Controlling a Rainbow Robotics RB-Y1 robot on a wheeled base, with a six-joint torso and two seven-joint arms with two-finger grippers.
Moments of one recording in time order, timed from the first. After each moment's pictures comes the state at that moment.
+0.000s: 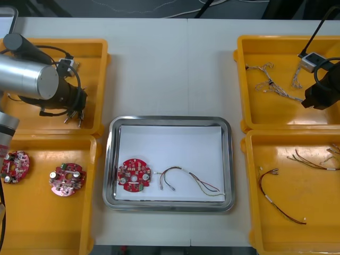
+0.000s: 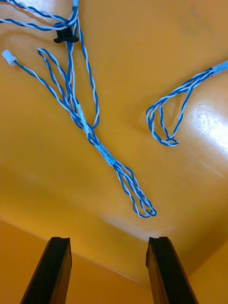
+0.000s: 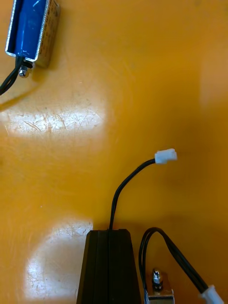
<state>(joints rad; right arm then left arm) -0.71 -0.75 -0.01 -1.26 -0.69 1.54 2.11 -0.57 0.53 -0.06 -1.48 0.42 1.38 -1.46</state>
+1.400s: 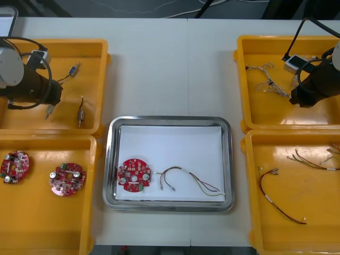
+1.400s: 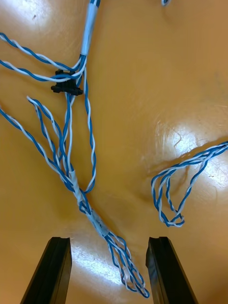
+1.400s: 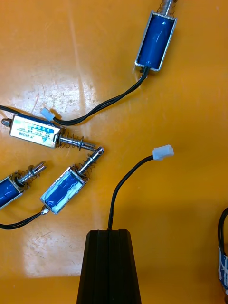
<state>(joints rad) -0.77 -0.72 0.10 -1.10 -0.68 1.33 2.24 -0.57 0.58 0.09 -1.47 0.46 1.44 -1.59</state>
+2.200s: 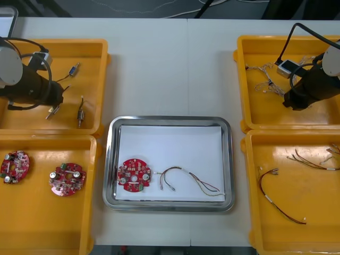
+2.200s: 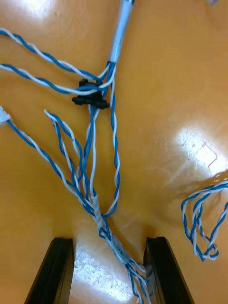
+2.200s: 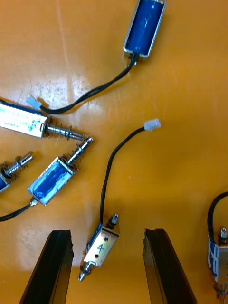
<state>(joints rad) -0.79 -0.70 0.16 -1.03 -0.71 1.26 2.24 -0.57 0.59 0.09 -1.47 0.50 1.47 -1.59</state>
